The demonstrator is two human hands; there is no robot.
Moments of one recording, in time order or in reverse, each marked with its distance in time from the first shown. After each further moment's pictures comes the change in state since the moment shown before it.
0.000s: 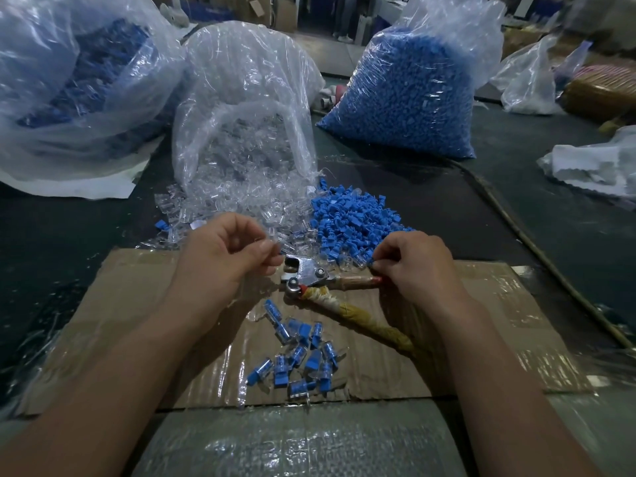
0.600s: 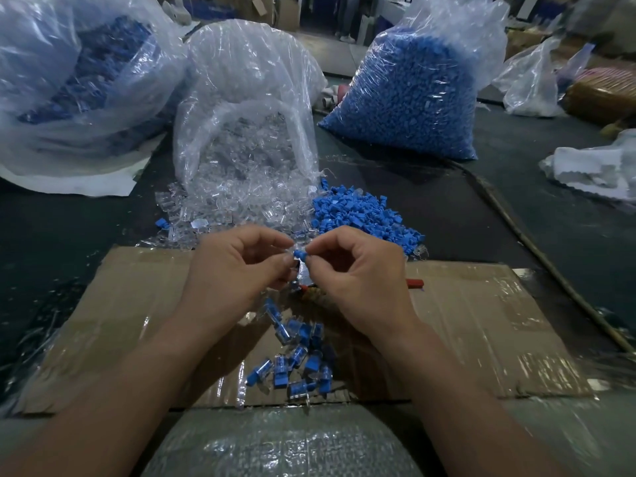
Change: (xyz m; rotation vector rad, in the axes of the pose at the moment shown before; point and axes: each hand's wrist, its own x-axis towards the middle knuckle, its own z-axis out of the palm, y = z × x) left_hand -0.010 0.008 0.014 0.145 -0.002 0.114; right_hand -0.033 -0.066 0.012 0.617 0.159 -0.349
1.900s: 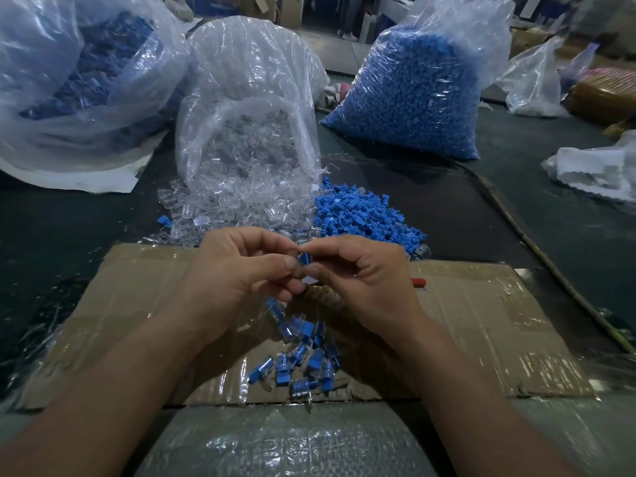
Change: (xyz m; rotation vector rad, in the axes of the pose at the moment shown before) left_hand 0.004 0.002 -0.007 -0.400 -0.202 -0.238; right_hand 0.001 0.018 -0.006 0.112 -0.095 -0.205
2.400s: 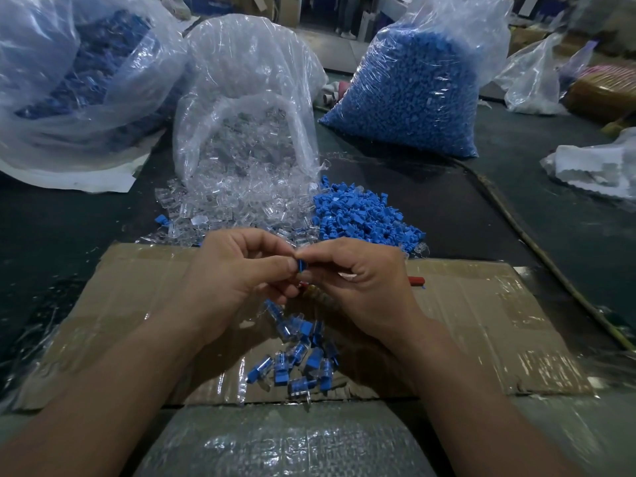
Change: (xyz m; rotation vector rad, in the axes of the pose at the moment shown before) left_hand 0.000 -0.002 0.001 0.082 0.024 -0.007; right_hand -0.001 -0.003 0.002 -0.102 0.017 -0.104
